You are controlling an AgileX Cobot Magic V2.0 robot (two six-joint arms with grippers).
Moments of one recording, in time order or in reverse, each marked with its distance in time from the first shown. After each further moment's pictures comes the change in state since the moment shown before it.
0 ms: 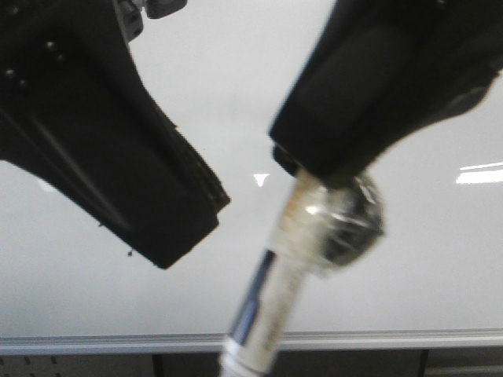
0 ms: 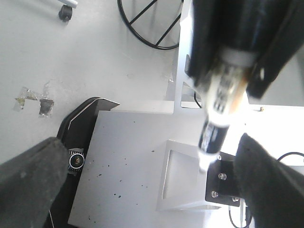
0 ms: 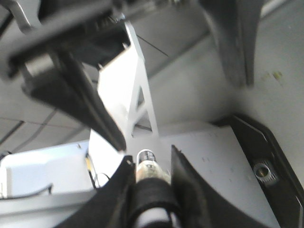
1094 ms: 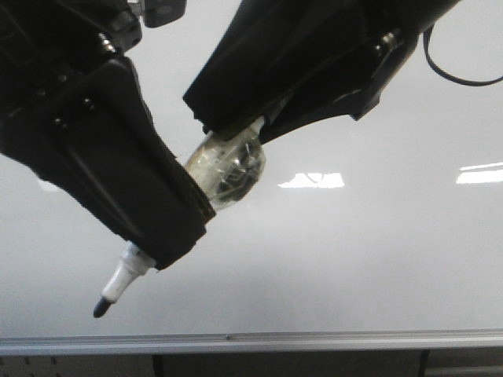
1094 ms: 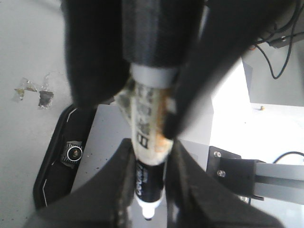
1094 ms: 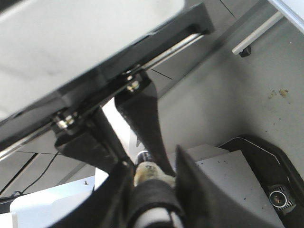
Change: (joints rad) left arm 0.000 0.004 0.001 0.019 0.000 -0.040; right arm 0.003 0.186 -0.111 0.145 -0.054 -0.033
